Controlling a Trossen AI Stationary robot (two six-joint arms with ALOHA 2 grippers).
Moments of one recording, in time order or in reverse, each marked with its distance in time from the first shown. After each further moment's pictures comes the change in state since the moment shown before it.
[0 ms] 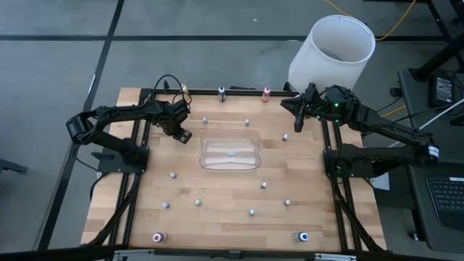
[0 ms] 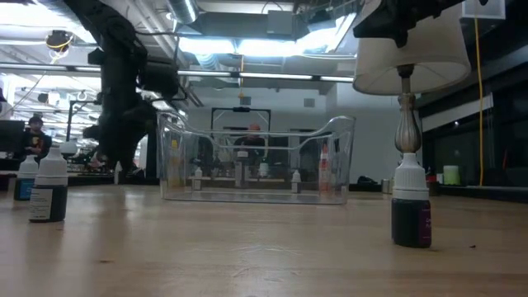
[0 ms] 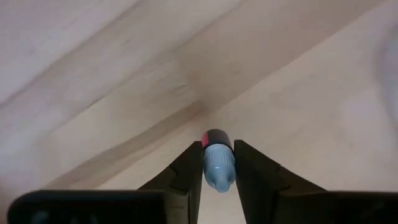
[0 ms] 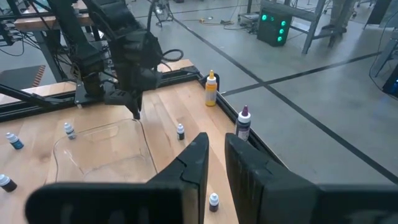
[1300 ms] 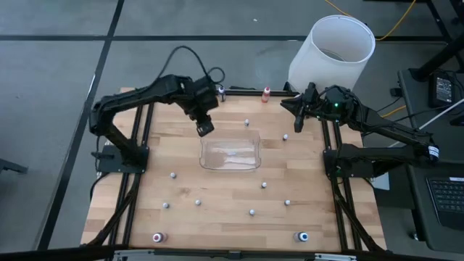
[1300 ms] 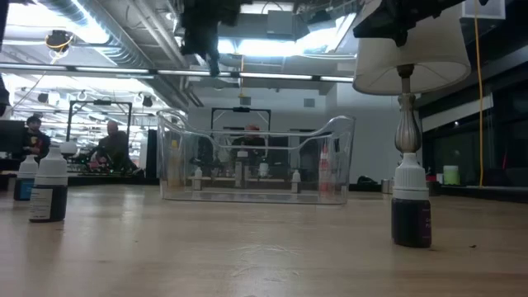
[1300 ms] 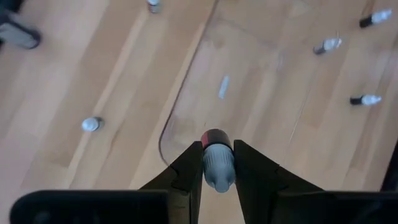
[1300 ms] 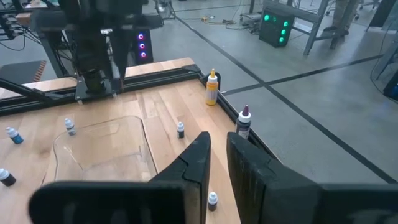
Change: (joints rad) left arm -0.286 0.260 0.944 -0.459 0.058 0.278; right arm 0.000 0.000 0.000 -0.004 0.000 -0.026
